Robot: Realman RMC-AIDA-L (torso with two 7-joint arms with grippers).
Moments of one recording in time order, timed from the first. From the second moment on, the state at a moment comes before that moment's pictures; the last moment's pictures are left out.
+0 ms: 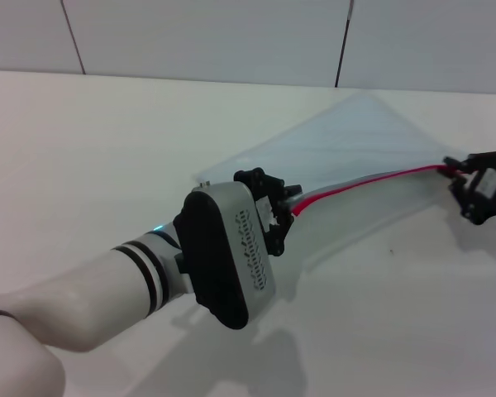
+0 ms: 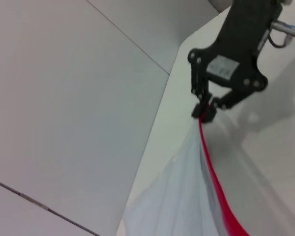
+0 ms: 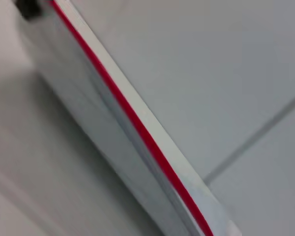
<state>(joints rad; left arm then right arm) -0.21 -1.97 2.29 1.32 2.51 -0.02 -2.05 0.68 2.03 0.15 -0.25 0.75 1.08 -3.00</state>
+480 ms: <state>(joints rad) -0.20 -1.97 2.29 1.31 2.51 -0.03 -2.05 0.68 2.03 0.33 -0.31 0.75 0.96 -3.00</state>
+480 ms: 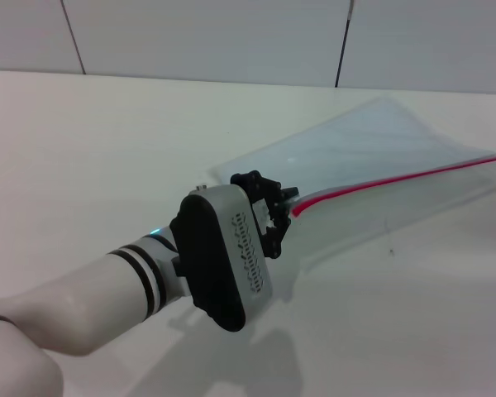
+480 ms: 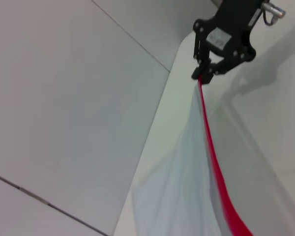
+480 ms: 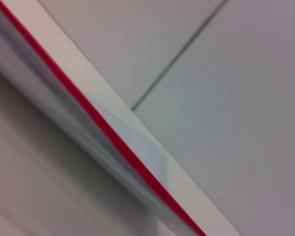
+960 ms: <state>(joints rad) -0.23 -2.03 2.23 1.12 2.41 -0.40 -2.14 0.60 2.04 0.56 -0.21 1.04 1.04 -3.00</state>
